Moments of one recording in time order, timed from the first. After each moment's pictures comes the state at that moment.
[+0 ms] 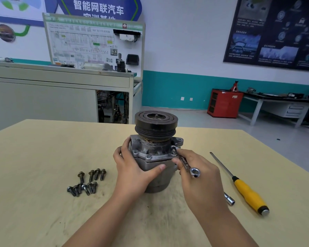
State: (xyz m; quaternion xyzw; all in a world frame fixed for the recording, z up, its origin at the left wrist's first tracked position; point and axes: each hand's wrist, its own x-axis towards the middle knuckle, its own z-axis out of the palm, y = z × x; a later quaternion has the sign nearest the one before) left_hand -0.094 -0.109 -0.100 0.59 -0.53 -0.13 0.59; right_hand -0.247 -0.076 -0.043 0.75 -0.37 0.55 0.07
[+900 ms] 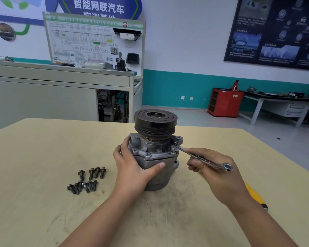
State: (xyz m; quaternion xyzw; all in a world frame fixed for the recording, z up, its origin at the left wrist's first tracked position) left_hand -0.094 -0.110 -0.103 0.59 -0.54 -0.14 0.59; right_hand -0.299 -0.107 -0.049 0.74 -0.29 0.53 -0.29
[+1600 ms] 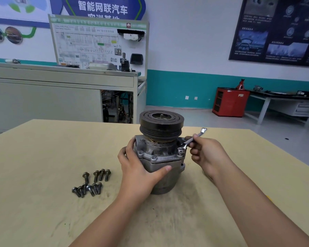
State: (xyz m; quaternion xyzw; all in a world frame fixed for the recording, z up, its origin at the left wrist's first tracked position) left_hand -0.094 -0.107 -0.102 0.59 -0.54 -0.14 0.58; right_hand -0.258 -0.180 -0.032 0.44 -0.42 0.52 -0.60
